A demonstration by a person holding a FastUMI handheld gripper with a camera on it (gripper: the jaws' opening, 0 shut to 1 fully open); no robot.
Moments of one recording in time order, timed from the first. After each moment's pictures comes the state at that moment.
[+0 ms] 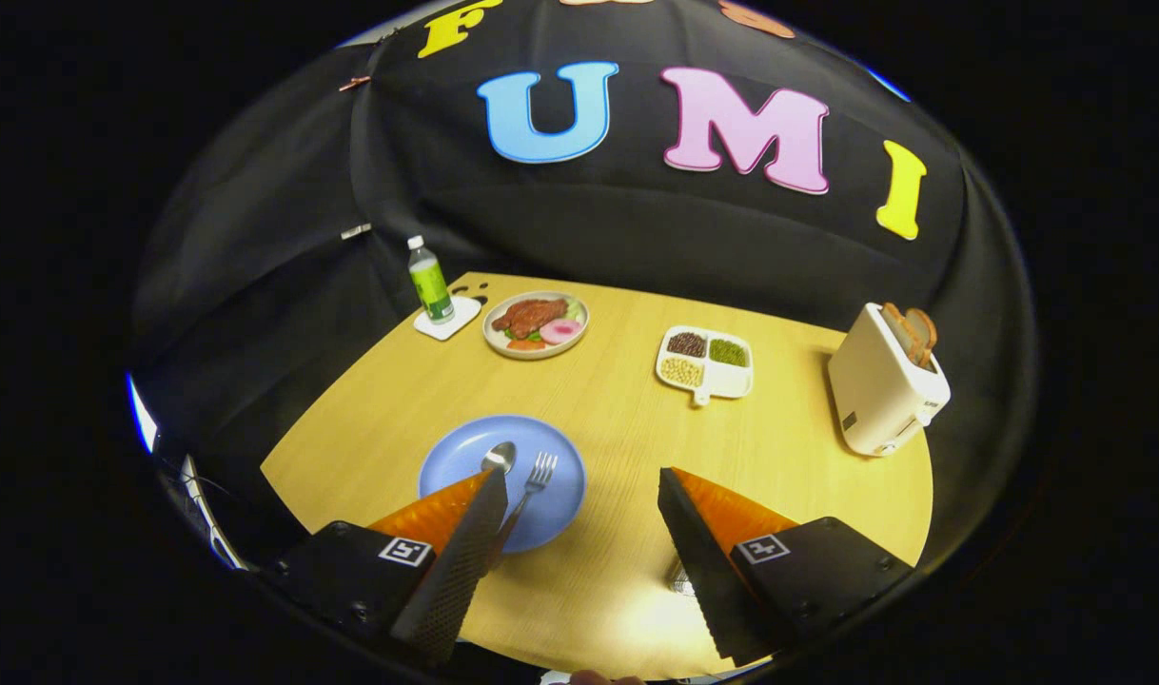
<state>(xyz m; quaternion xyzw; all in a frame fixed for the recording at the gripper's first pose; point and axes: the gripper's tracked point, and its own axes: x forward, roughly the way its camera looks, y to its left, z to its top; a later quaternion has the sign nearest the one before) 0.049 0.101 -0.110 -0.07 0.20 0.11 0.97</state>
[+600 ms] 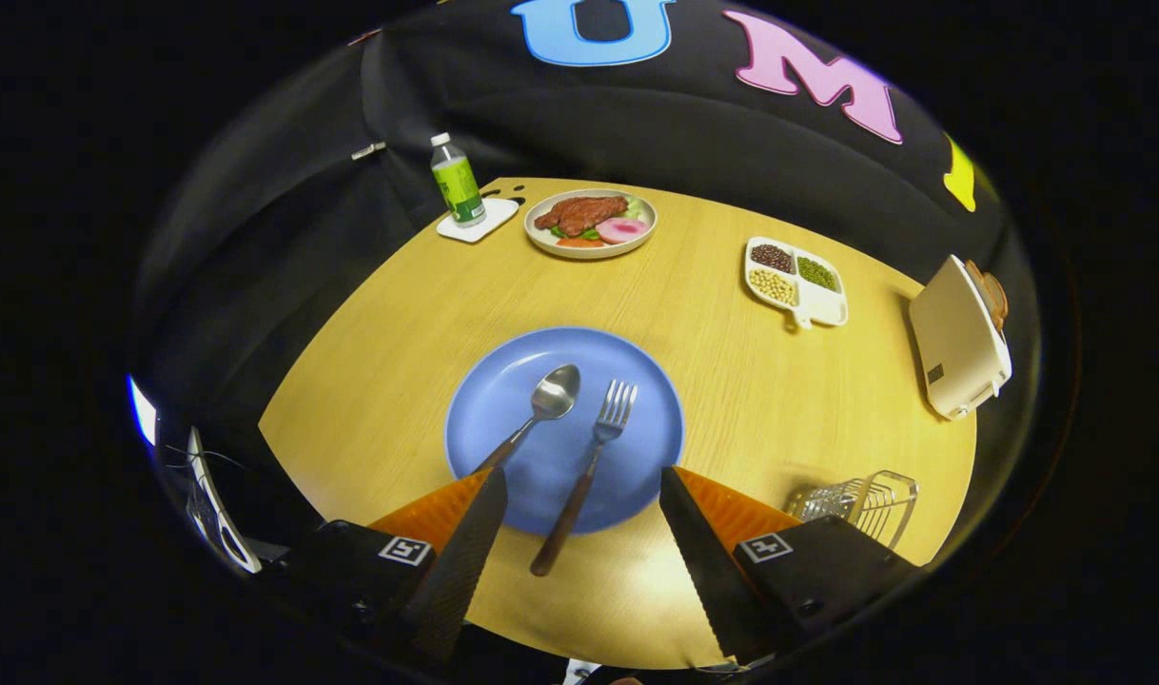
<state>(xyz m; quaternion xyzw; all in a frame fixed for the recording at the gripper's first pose) 0.073 0.173 -0.205 -0.09 0.32 0.13 0.93</state>
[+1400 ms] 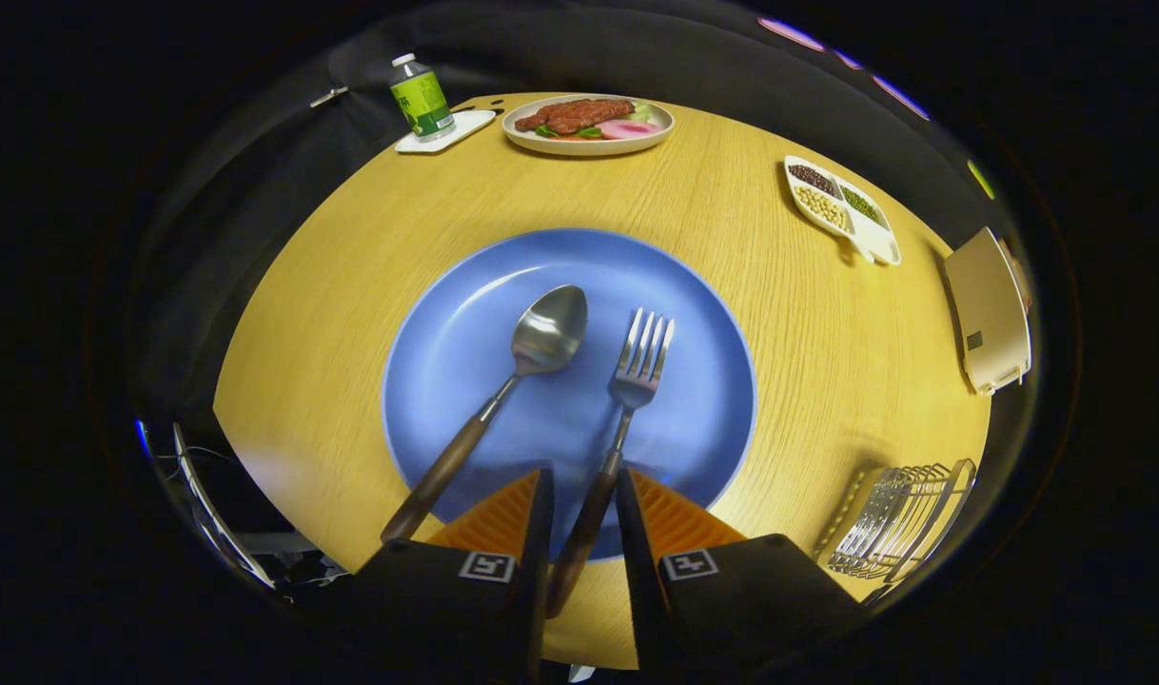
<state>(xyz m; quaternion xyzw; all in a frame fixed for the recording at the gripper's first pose) 0.101 0.176 -0.284 -0.10 0.44 0.09 0.89</state>
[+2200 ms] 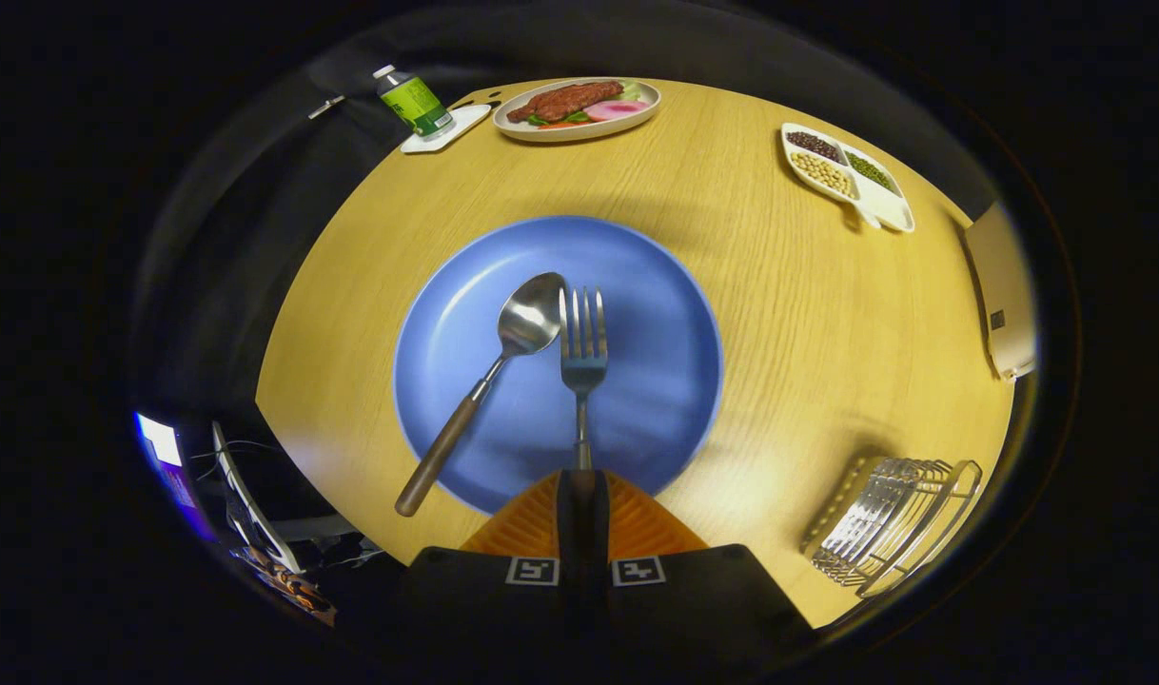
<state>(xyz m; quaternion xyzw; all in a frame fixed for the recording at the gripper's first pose) 0.077 0.146 -0.260 -0.07 0.47 0.14 0.87</state>
